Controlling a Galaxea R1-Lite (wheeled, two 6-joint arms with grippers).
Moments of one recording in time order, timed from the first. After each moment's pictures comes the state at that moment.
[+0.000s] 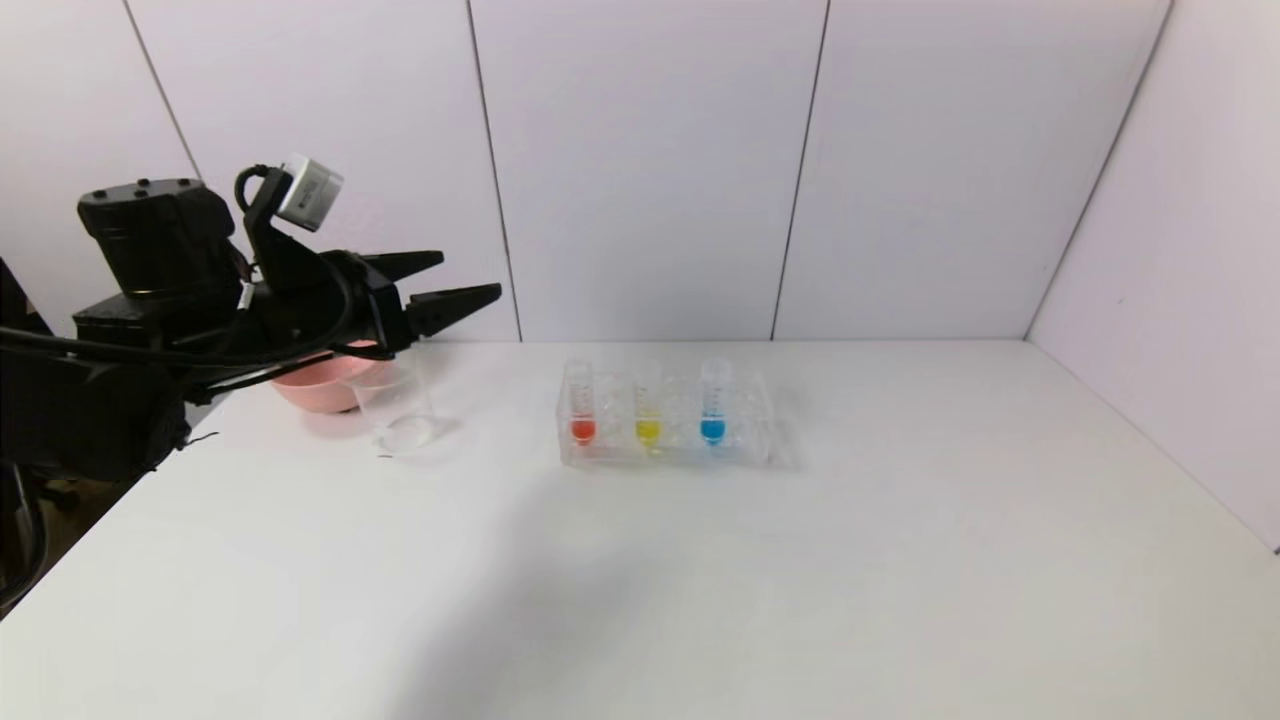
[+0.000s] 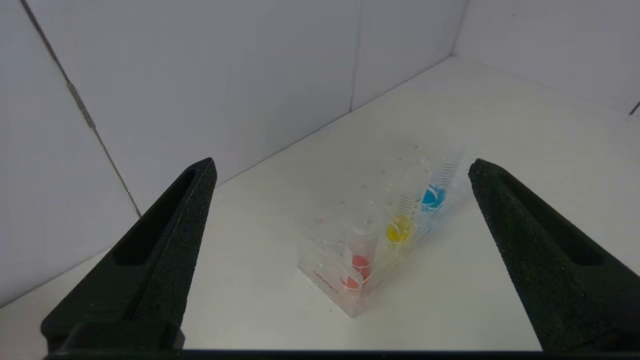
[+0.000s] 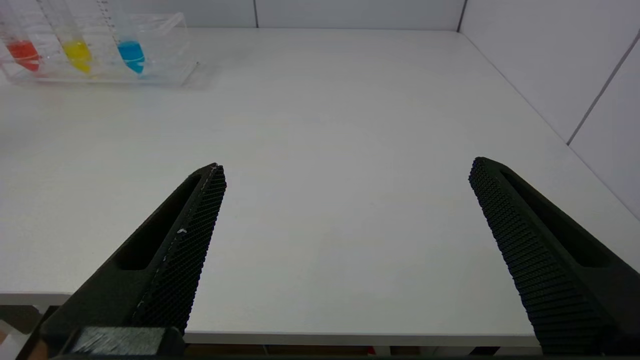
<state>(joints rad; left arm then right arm) -0.10 1.77 -0.96 -0.85 -0.73 -0.02 0.00 0.00 0.00 0.01 0.00 0.00</state>
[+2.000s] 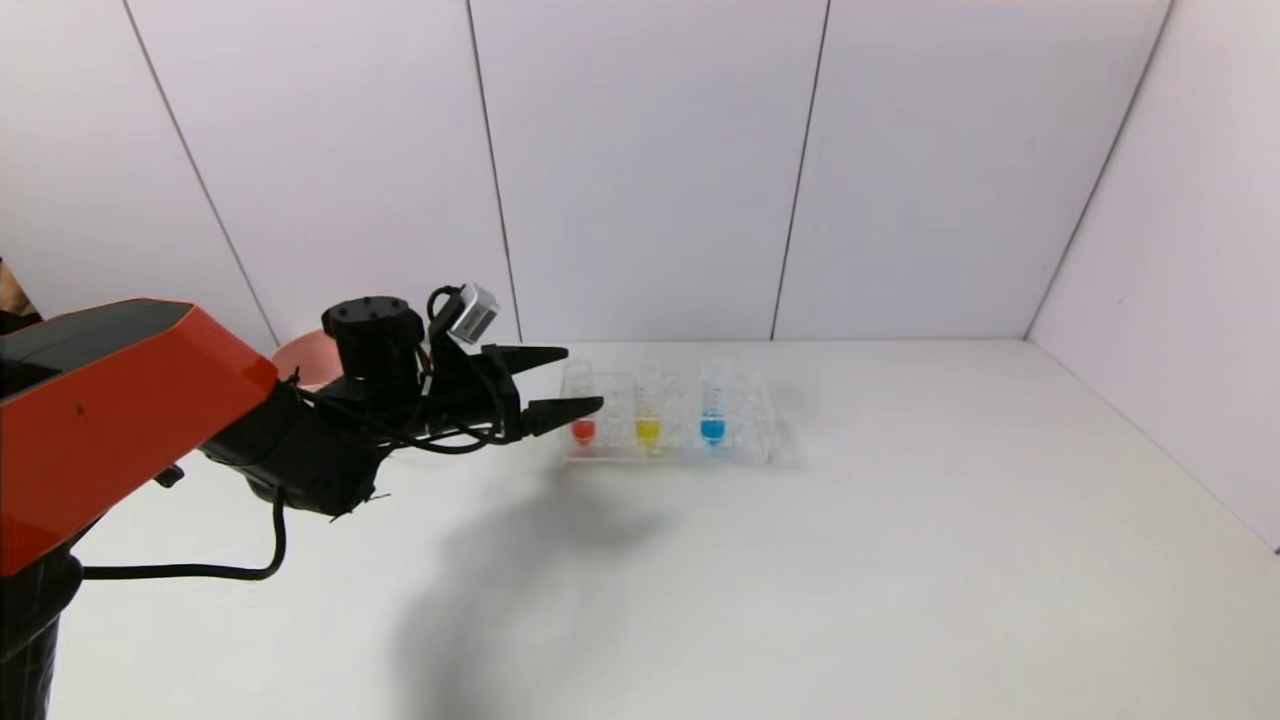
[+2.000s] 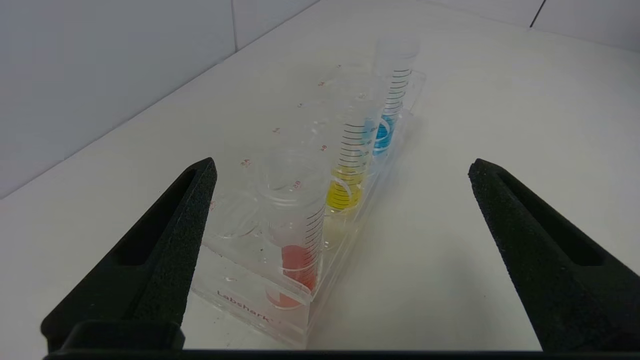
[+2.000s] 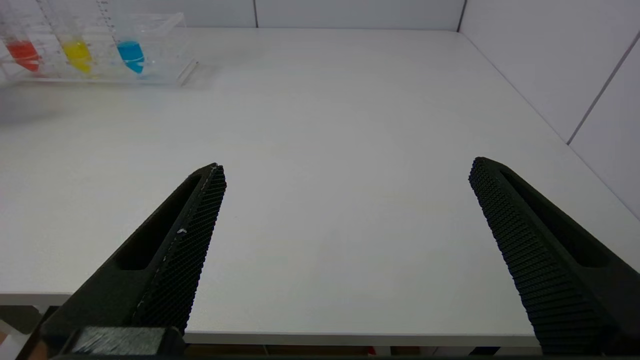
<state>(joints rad) -0.23 2.18 -1.04 -1.10 -0.93 0.01 0.00 0.00 0.00 0.01 0.00 0.00</state>
